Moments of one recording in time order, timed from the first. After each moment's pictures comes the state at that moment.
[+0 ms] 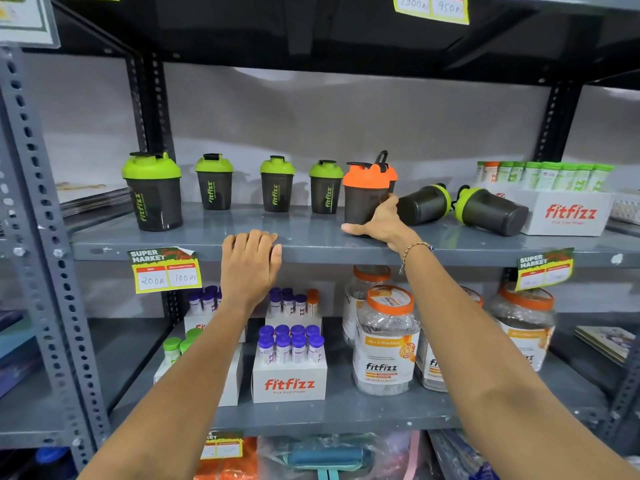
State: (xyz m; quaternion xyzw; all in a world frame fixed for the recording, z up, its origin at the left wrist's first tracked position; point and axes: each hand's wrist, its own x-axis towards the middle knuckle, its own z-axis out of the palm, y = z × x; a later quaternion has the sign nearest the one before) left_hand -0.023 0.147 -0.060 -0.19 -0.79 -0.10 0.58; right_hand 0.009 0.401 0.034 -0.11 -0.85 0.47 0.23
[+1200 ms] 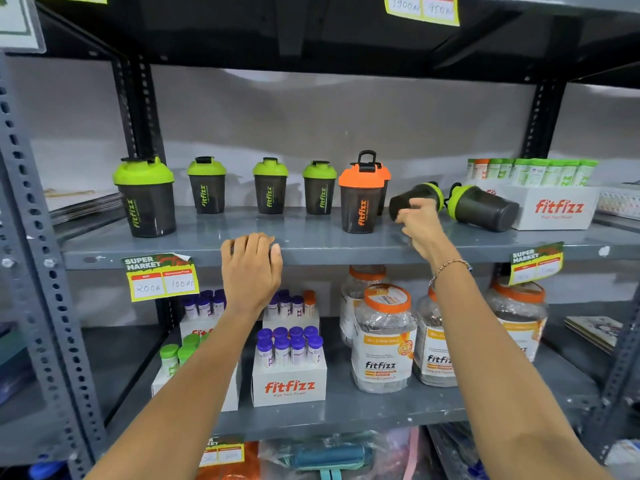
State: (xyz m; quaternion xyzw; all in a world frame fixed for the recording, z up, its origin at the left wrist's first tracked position) left_hand -0.016 0.154 -0.058 -0.19 -0.79 -0.17 0.56; right_hand 0.029 0.448 0.027 -0.15 -0.71 0.61 0.32
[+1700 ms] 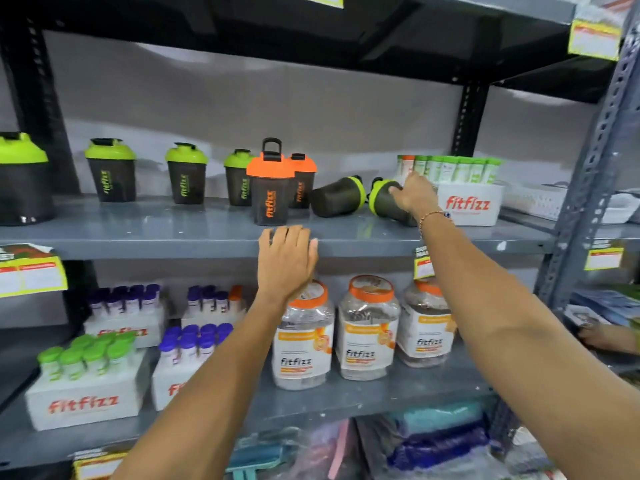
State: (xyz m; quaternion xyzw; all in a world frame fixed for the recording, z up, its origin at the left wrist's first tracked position) left_hand 0.038 0.360 -0.056 -0.27 -0.82 -0.12 0.49; right_hand 0.079 0.600 0.076 -0.26 -0.89 0.14 0.33
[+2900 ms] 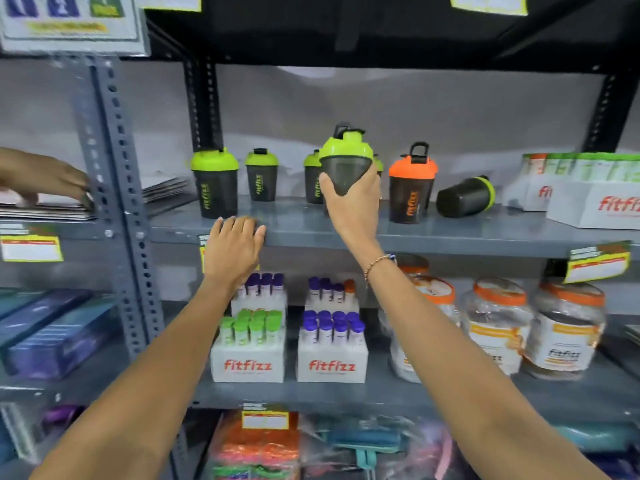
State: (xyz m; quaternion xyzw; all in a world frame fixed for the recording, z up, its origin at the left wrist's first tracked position) left_hand -0.024 0.034 -0.044 -0.16 -0.87 -0.02 0.46; right_hand 0.043 0.228 0.037 -0.05 -0.76 0.44 0.48
